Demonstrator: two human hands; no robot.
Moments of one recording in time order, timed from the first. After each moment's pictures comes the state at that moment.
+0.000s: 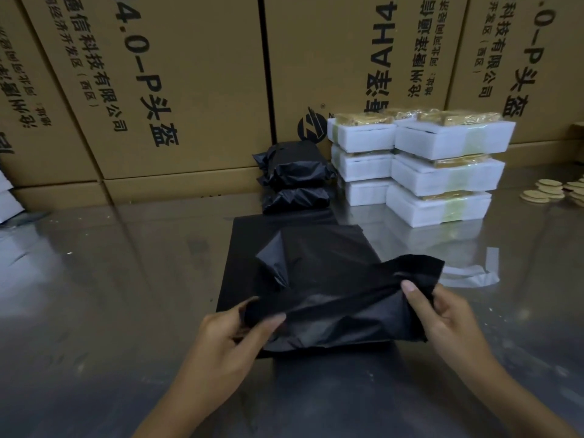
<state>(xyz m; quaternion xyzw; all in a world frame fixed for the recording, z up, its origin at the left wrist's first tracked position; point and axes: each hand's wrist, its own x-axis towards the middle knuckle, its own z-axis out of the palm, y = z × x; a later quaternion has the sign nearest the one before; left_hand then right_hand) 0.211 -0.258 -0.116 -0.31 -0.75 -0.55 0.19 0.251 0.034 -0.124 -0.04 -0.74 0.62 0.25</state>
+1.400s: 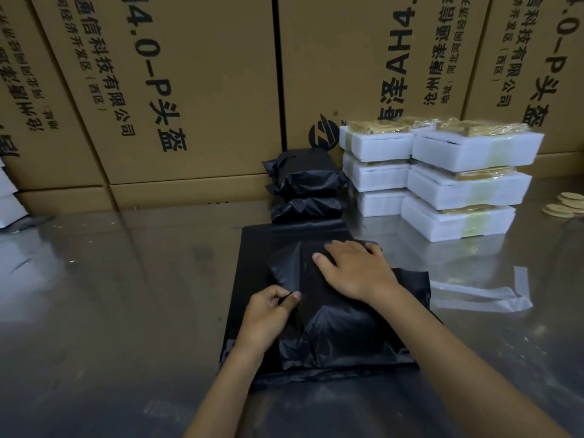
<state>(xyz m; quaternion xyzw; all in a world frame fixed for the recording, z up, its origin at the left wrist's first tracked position) 0.100 -0.214 -0.146 -0.03 -0.77 -0.64 -0.02 0.107 -0.042 -0.065 0.00 -0.99 0.16 0.04</state>
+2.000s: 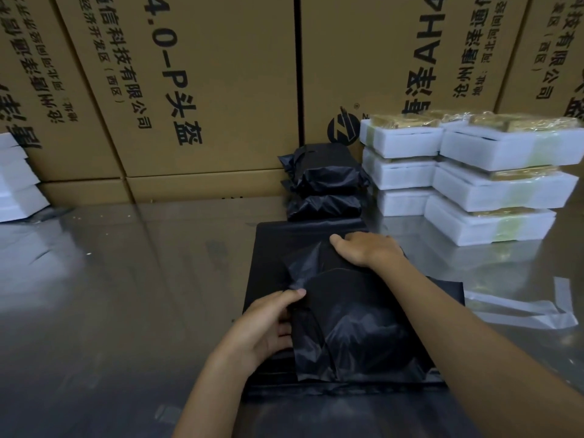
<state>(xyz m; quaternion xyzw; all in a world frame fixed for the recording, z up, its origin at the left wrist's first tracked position) 0.104 -0.242 -0.123 0.05 -0.62 -0.74 -0.24 0.028 -0.032 -0.063 -0.09 -0.98 0.15 -0.09</state>
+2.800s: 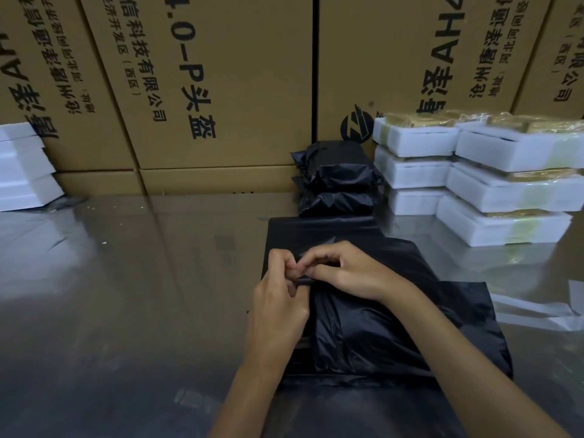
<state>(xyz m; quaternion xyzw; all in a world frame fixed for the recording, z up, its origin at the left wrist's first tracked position) 0.130 -0.239 -0.117 -0.14 -0.81 -0.50 0.28 0.094 -0.086 -0.067 0.25 -0.84 0.49 -0.04</state>
